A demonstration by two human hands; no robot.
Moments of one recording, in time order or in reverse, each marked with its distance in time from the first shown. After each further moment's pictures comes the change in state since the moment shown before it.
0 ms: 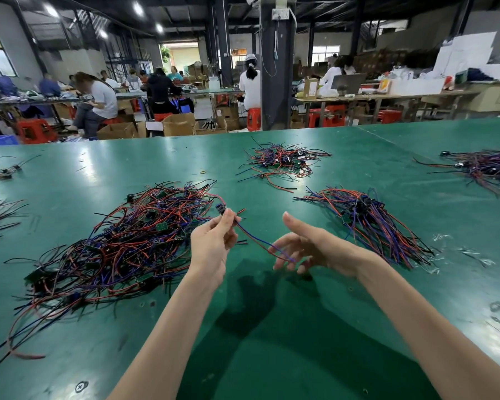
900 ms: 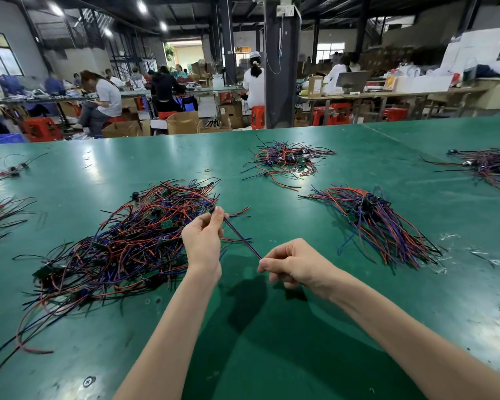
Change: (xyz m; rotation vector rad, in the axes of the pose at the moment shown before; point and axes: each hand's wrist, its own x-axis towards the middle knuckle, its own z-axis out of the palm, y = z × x) left_hand 0.013 -0.003 -0.016 0.153 0.183 0.181; right_hand 0.005 0.003 0.055 0.084 0.184 -0.065
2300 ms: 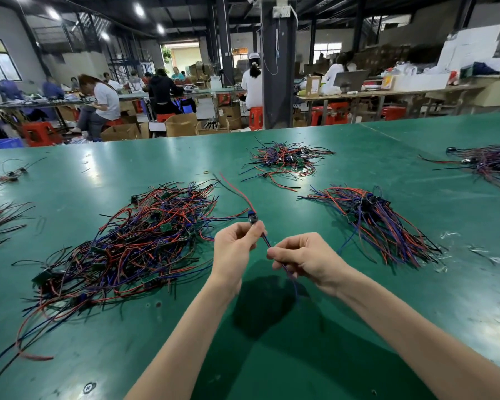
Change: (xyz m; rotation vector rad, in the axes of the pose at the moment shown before) left_hand -0.032 -0.006 0.021 0.124 -0.332 -0.031; right_hand 0.005 0.004 -0.012 0.197 0.110 -0.073
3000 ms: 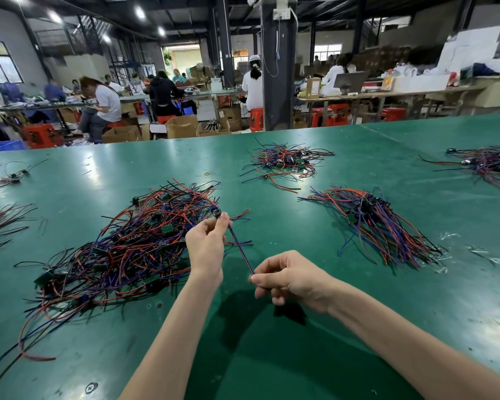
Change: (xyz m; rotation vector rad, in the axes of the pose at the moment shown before) left_hand 0.024 0.000 -0.029 -0.034 0.313 0.040; right_hand -0.016 0.001 0.024 0.014 -0.220 0.118
